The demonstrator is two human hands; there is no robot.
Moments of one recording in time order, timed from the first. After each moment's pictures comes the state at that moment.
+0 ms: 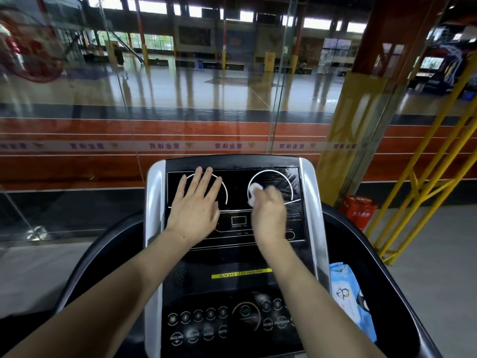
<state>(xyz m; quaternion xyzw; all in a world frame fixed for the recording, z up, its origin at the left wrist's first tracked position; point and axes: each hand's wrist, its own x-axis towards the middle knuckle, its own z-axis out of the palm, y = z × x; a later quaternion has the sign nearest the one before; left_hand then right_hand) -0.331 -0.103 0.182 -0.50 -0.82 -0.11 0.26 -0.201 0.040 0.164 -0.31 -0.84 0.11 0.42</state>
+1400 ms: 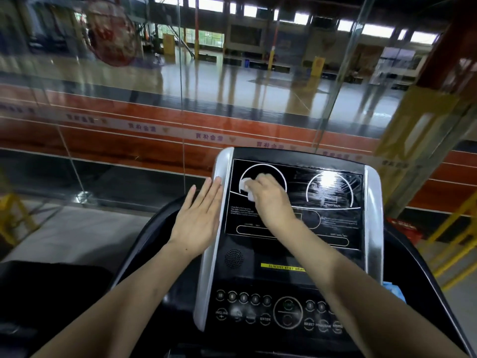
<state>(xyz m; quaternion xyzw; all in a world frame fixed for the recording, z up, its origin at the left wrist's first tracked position) -0.374 -0.224 0.119 -0.45 -0.85 -0.09 0.27 -0.283 -0.029 0.180 -0.03 -0.93 0.03 0.35</state>
